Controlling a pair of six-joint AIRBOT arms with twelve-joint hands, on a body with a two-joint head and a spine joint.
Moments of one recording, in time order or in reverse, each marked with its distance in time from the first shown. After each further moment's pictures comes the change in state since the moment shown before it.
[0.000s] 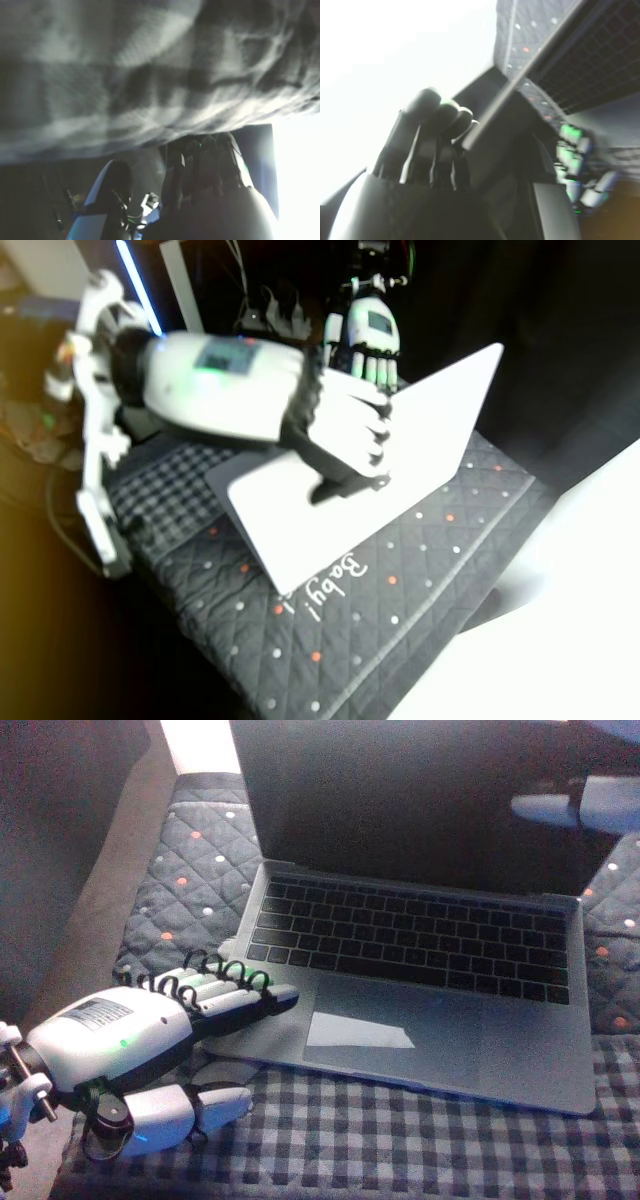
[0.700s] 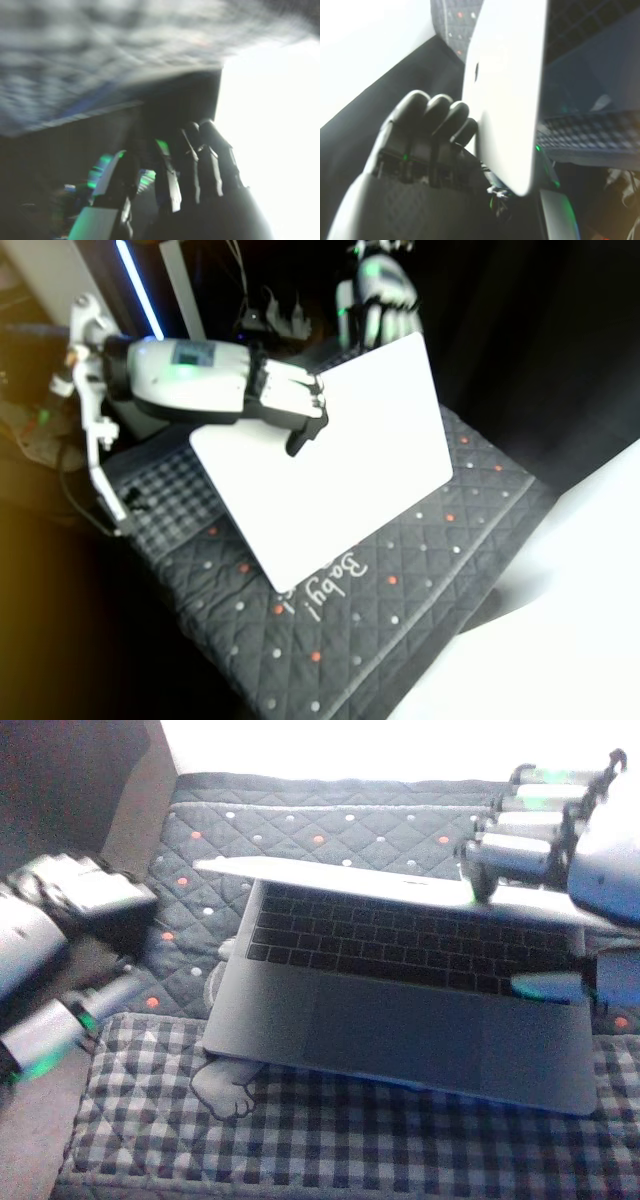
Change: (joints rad) left arm 0.109 0.190 -0.130 -0.185 -0.439 0.125; right arm -0.264 0.063 -0.087 -0.233 0.180 0.279
